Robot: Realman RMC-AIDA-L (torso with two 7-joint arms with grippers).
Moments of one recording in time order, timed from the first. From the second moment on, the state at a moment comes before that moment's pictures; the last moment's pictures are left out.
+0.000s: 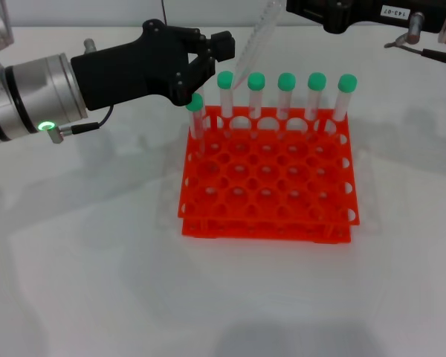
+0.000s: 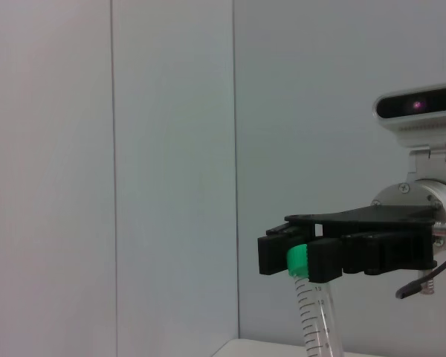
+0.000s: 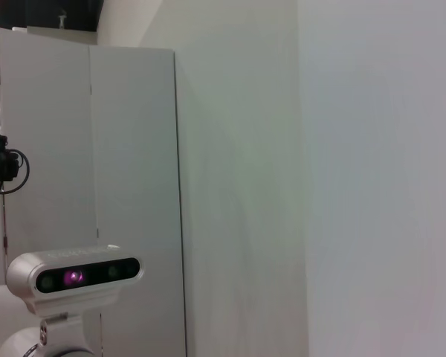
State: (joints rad) left arm -0.69 -2.07 0.73 0.47 1.68 1.55 -1.09; right arm 0.65 2.01 -1.14 -0.88 -1.37 -1.33 1.45
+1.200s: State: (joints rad) left arm -0.46 -2.07 0.72 0.71 1.56 1.60 -1.38; right arm 0.64 2.02 -1.15 -0.88 -1.37 -1.33 1.45
